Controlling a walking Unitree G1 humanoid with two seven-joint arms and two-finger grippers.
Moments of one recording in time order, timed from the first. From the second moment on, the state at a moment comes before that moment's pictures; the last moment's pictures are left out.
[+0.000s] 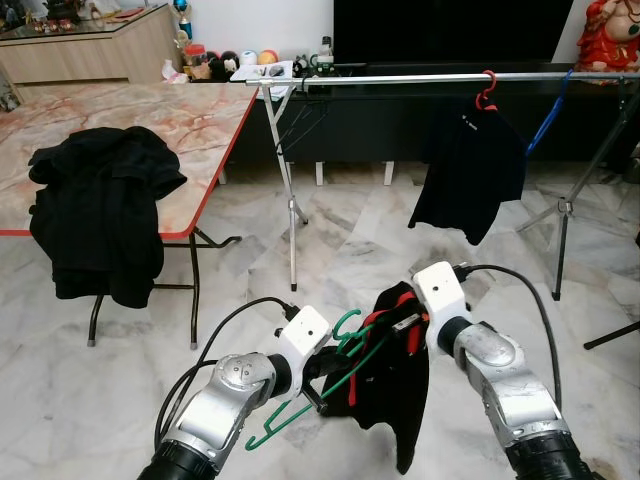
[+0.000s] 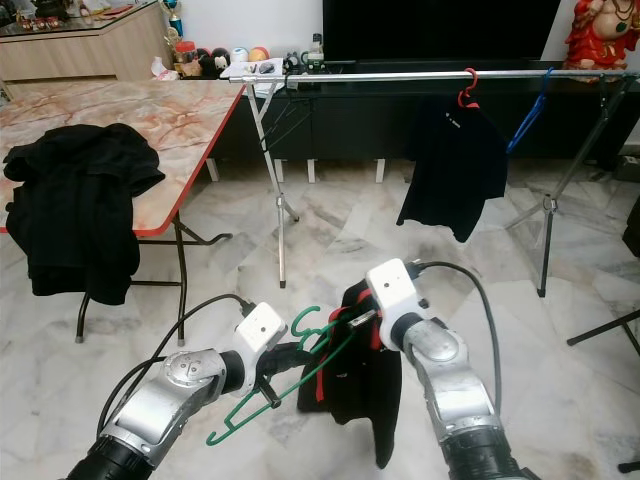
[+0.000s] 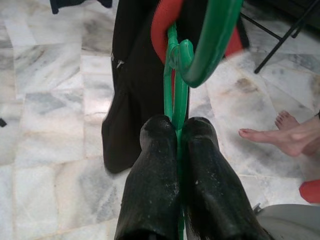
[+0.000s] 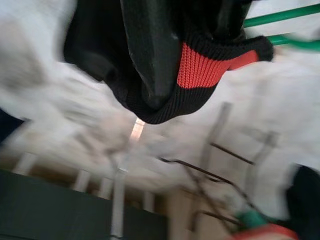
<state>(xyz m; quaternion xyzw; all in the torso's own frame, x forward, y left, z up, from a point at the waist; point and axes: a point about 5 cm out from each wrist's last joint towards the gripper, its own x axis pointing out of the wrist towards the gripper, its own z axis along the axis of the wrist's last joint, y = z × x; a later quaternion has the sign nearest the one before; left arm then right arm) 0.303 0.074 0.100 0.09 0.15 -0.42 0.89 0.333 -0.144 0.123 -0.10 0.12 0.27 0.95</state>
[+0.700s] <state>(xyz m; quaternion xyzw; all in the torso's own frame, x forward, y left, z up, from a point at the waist) 0.304 0.073 0.101 0.08 0.15 -0.42 0.89 0.284 -0.122 0.146 -0.12 0.03 0.50 0.86</state>
